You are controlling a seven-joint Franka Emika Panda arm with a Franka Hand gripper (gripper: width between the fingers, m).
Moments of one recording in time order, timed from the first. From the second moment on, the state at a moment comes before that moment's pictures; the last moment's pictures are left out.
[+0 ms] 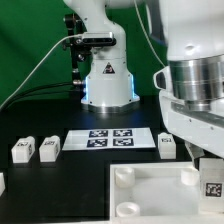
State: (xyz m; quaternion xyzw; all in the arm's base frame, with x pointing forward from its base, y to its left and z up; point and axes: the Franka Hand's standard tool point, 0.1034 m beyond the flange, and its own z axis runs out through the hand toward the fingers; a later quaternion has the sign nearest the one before) arm 0.628 0.129 0.069 -0.83 0.56 0.01 0.07
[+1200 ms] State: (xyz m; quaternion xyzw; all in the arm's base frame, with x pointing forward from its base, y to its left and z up) arm 0.632 0.118 0.072 -0.97 0.24 -0.01 0.03
